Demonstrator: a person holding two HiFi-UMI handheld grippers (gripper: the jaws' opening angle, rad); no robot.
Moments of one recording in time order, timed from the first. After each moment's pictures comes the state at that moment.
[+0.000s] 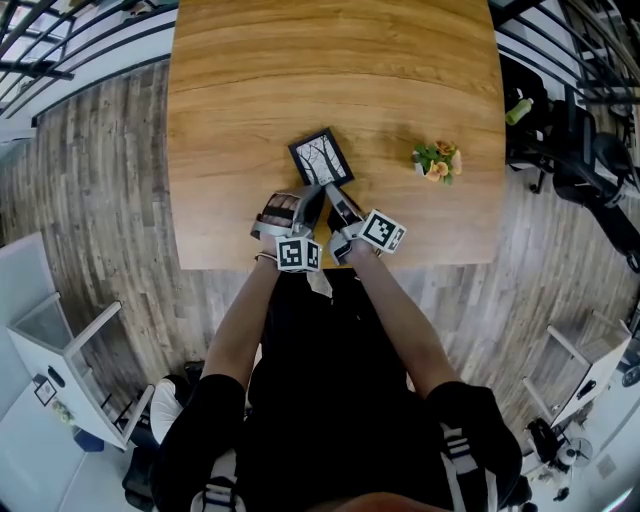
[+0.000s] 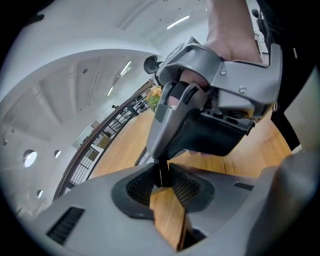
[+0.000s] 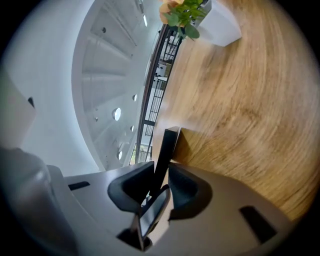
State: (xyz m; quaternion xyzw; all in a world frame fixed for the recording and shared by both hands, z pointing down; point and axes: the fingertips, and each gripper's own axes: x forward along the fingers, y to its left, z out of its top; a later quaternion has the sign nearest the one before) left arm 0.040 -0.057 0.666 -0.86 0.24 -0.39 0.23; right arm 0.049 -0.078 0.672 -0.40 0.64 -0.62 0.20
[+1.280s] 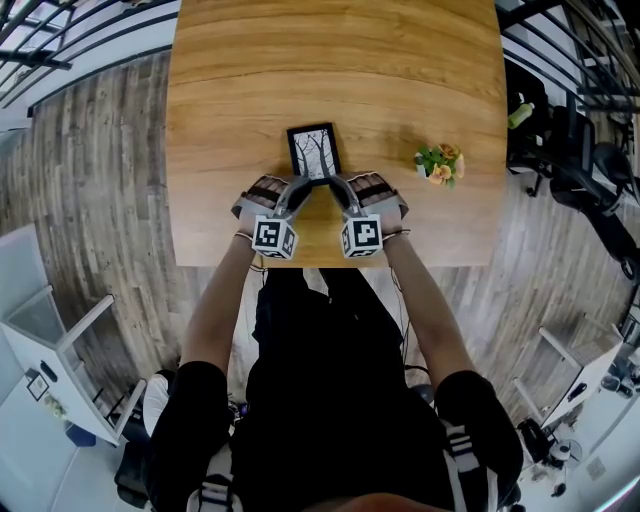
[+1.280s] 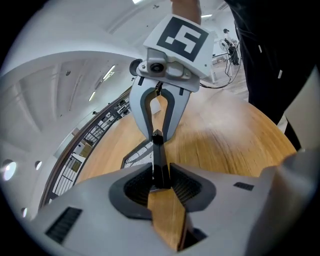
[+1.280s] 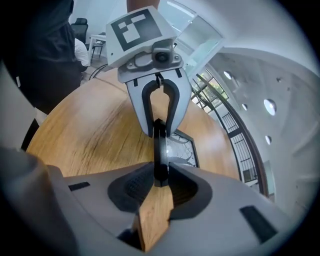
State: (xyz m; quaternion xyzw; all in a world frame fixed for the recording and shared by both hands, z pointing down) left arm 0.009 -0.066 0.692 -0.88 0.12 -0.40 0.24; right arm 0.036 -0.075 0.703 -0.16 0.79 0.26 -0.53
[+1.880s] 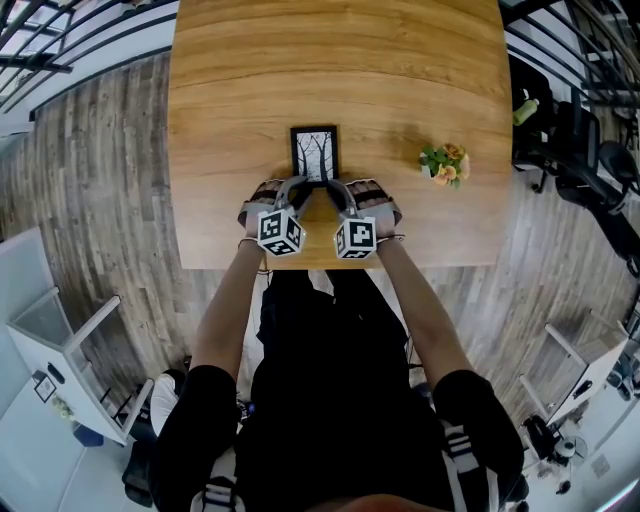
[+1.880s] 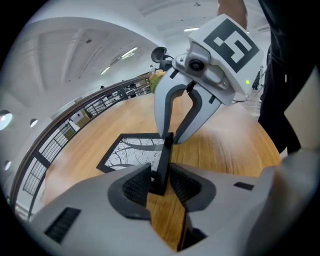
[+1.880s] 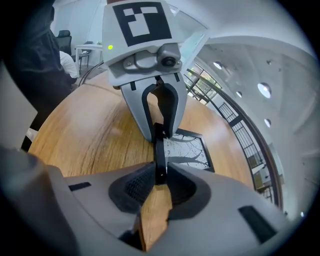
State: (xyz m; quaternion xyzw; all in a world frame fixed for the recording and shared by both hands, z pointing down) left arm -0.001 -0.076 0.717 -0.89 0.17 -0.41 0.08; right arm 0.022 -0.069 0.725 -0.19 0.81 0.19 -0.53
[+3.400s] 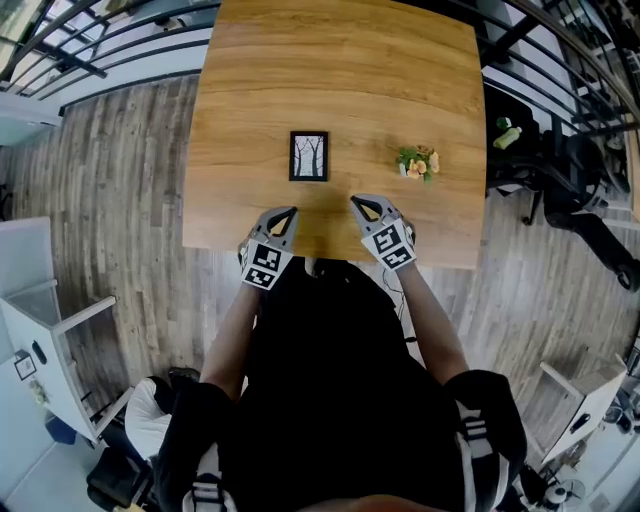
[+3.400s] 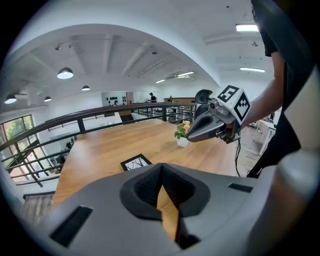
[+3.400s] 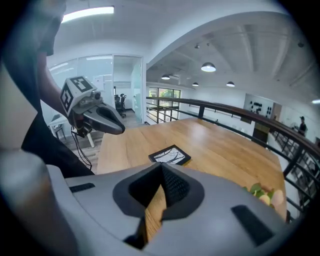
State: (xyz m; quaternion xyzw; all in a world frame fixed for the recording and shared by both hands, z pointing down) left arm -0.015 0.004 0.565 -0.88 0.39 -0.23 -0.10; right arm 0.106 -0.016 0.586 -0.31 0.90 -0.07 -0.31
